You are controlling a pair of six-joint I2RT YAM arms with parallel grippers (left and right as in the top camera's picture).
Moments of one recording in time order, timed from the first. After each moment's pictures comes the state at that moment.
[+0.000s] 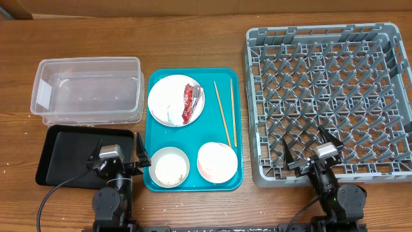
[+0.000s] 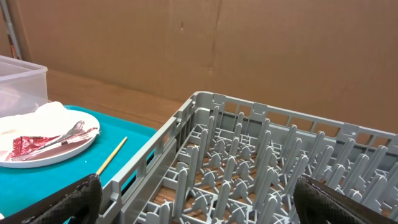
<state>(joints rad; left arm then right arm) -0.02 0.02 0.01 -0.06 -0.14 -0.10 0.06 0.01 0.02 -0.01 -0.24 -0.14</state>
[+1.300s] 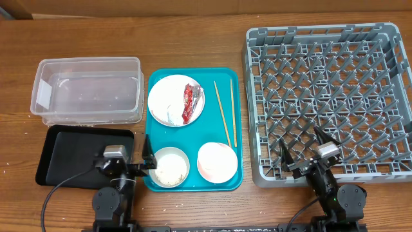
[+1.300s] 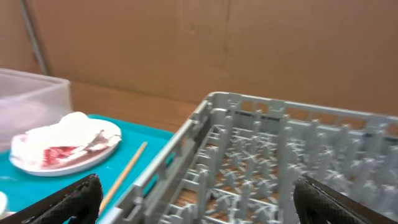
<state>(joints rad) -0.02 0.02 0.01 -0.06 0.02 -0.16 0.06 0.01 0.02 -0.01 -0.31 -0.01</state>
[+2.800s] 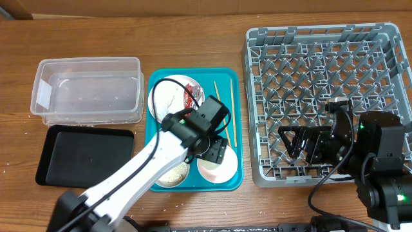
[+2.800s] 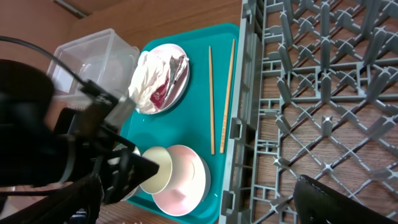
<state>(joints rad) -0.70 1.55 1.15 -0.97 0.02 -0.42 0.06 0.83 1.05 -1.01 -0.48 0.26</state>
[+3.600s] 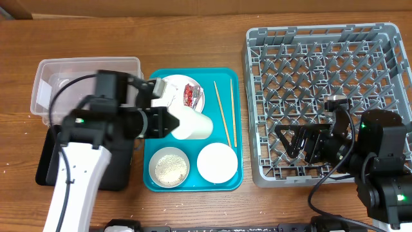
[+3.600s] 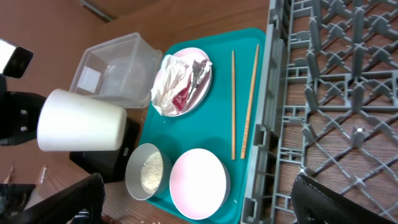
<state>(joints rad) -0.11 1.26 1.24 -1.10 0.65 -0.18 0.06 0.83 1.05 -0.96 -0.57 0.28</state>
